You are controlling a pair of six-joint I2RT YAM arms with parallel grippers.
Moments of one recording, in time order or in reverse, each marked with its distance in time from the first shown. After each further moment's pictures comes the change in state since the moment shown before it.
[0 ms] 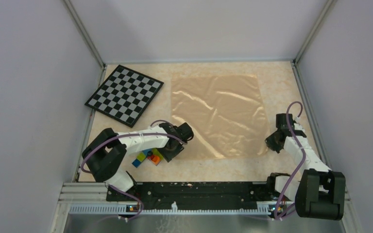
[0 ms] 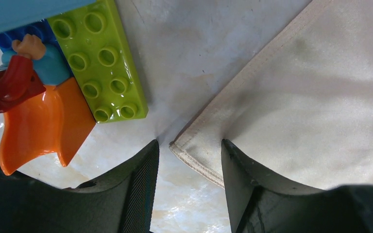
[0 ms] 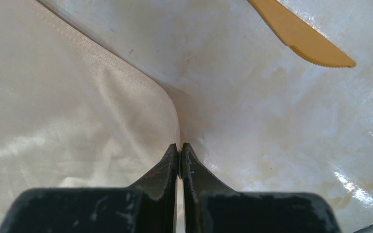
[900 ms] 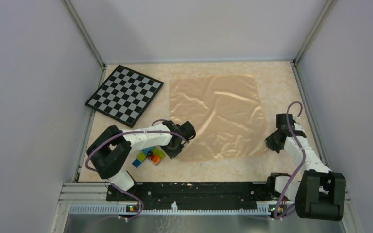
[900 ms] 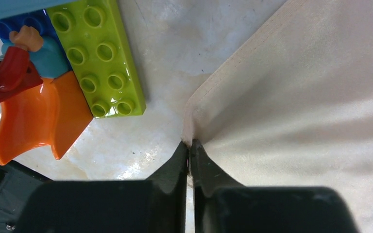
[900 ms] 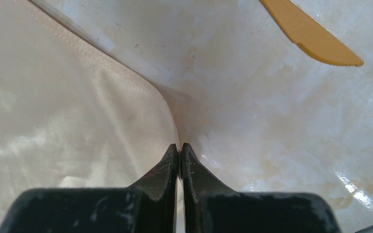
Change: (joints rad) left arm 0.009 0.059 0.049 -0.041 0.011 -0.027; right arm 0.000 -0.008 0.000 -0.004 -0.012 -0.003
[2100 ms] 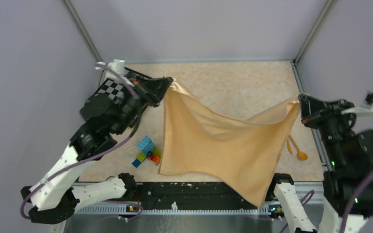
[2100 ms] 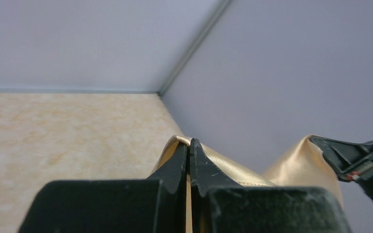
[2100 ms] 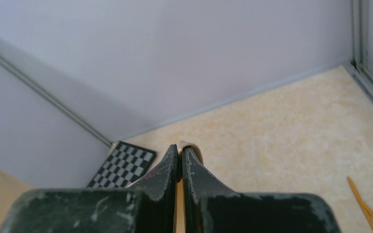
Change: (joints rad) left arm 0.000 -0.753 0.462 0.610 0.098 1.072; right arm 0.016 -0.535 1.017 -0.227 -0.333 -0.303
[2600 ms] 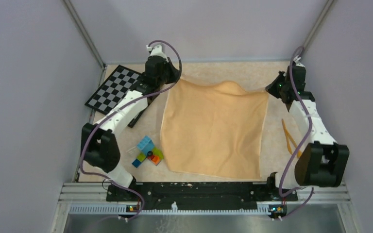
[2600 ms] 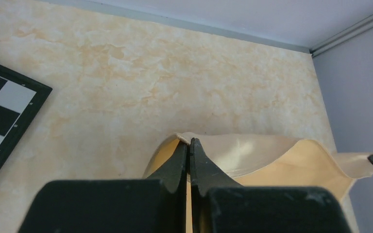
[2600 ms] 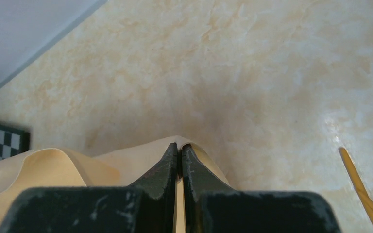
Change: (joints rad) left arm 0.453 0.703 -0.003 0.156 0.126 0.054; right arm 0.002 0.758 -0.420 0.455 0.101 -0.030
